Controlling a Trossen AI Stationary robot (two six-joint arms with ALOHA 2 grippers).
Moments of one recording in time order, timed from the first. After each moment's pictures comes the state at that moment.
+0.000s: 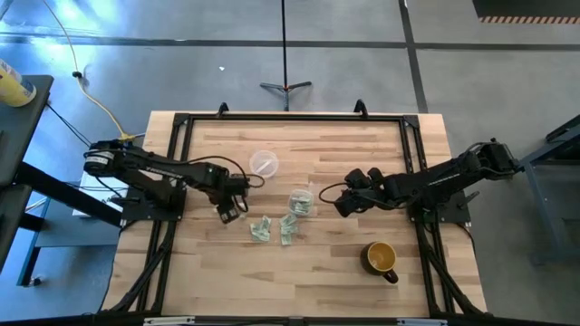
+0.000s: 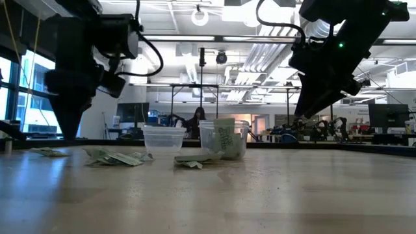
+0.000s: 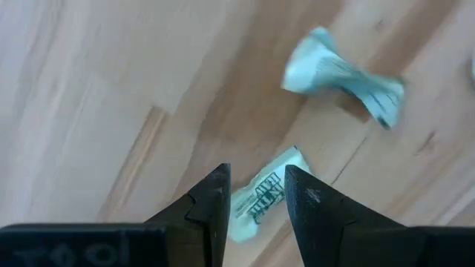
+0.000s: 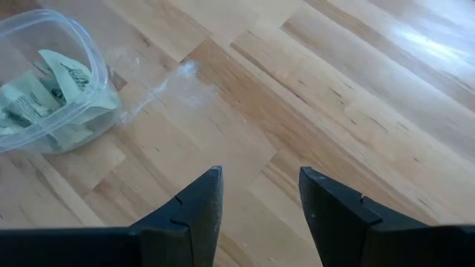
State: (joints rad) left arm -0.01 1.38 0.73 -0.84 0.00 -0.51; right arm 0.18 1.34 0.72 -0.54 0.54 0.94
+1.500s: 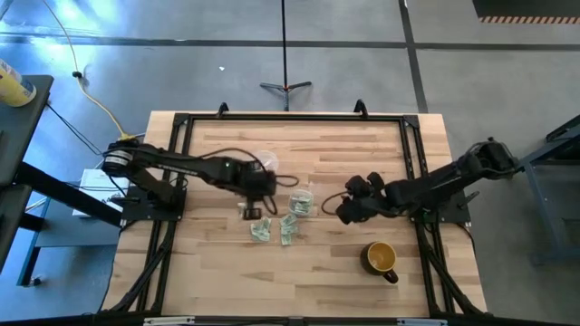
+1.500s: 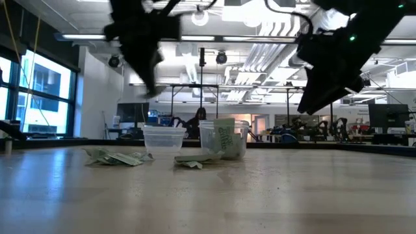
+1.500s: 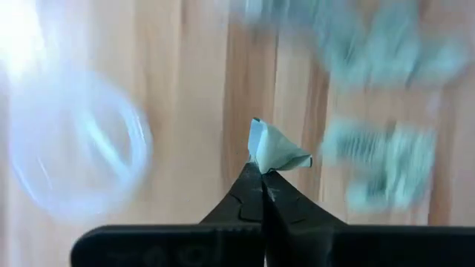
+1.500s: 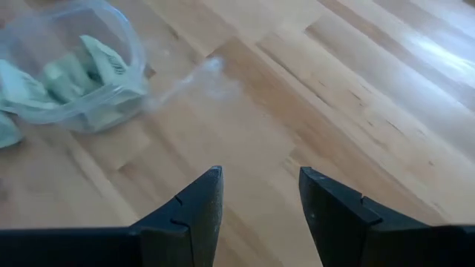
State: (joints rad) left arm -0.06 1.55 1.17 -0.83 -0.17 -0.05; right arm 0.27 1.34 0.72 -0.54 0.59 0.95
